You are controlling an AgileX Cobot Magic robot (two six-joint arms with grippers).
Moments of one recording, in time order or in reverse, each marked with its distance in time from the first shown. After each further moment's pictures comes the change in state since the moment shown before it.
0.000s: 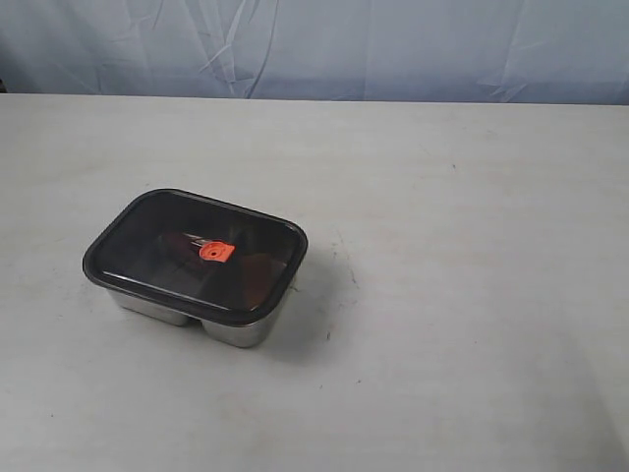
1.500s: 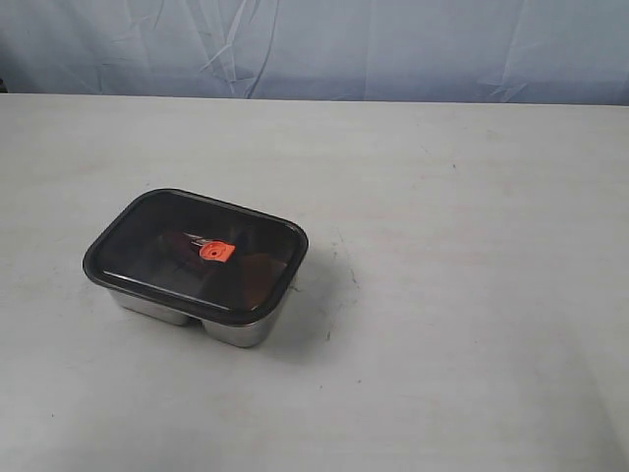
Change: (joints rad) left arm 0.244 -0.492 0.568 0.440 -0.018 -0.430; right arm 0.000 0.000 0.000 0.000 0.000 0.000
